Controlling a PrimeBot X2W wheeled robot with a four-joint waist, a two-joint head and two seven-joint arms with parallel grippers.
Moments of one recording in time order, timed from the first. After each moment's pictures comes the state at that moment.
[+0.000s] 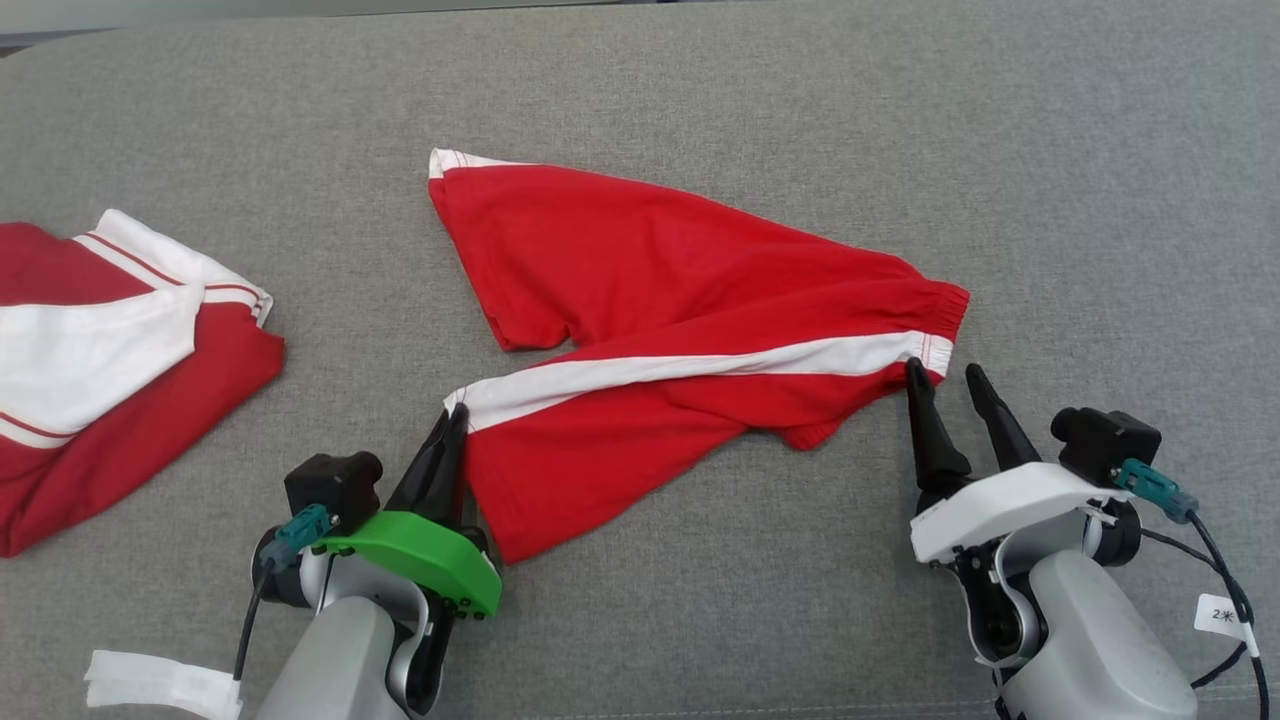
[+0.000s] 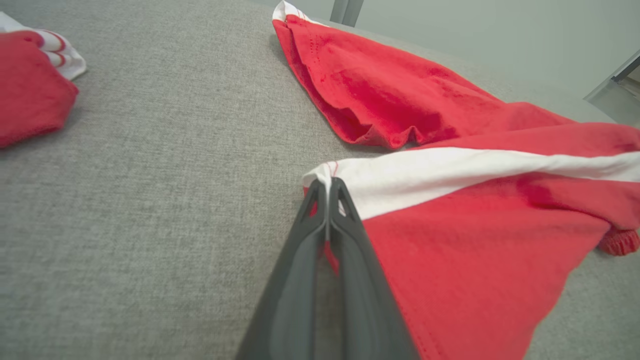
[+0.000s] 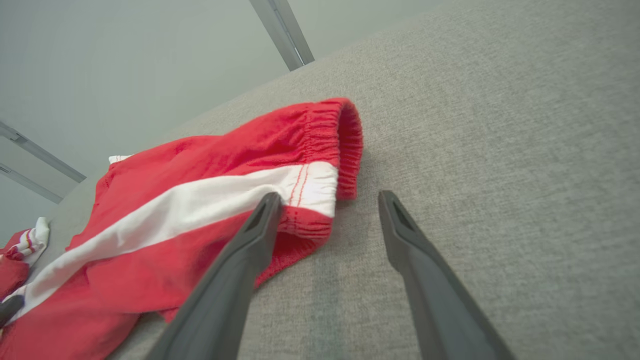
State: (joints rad) left arm -0.36 0.07 -0.29 0.62 -0.46 -0.13 -0.26; right arm -0.32 -0.05 0.10 0.50 0.49 0.13 -0.26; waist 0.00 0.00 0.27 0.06
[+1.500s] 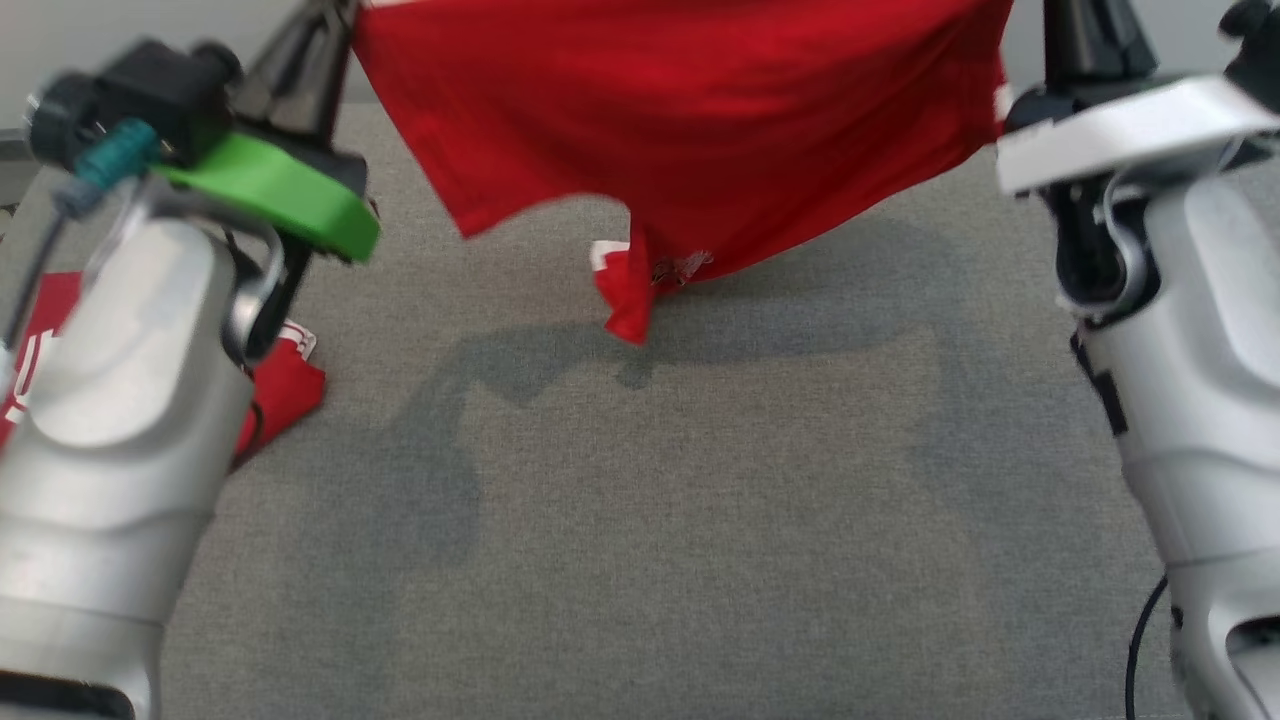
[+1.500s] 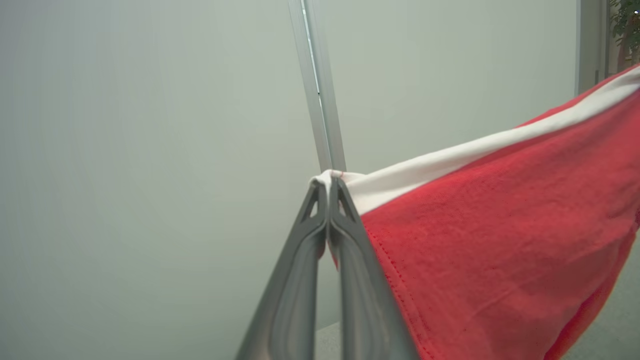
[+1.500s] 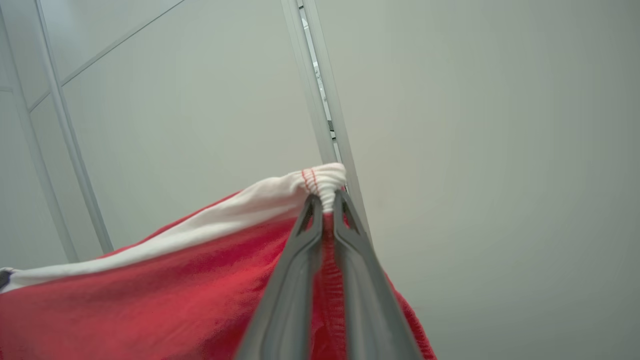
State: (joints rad) left arm -0.88 0.30 -0.48 0.53 -0.46 -0.13 -0.26; right arm -0.80 -0.18 0.14 0.43 0.53 0.13 -0.26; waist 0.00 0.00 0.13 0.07
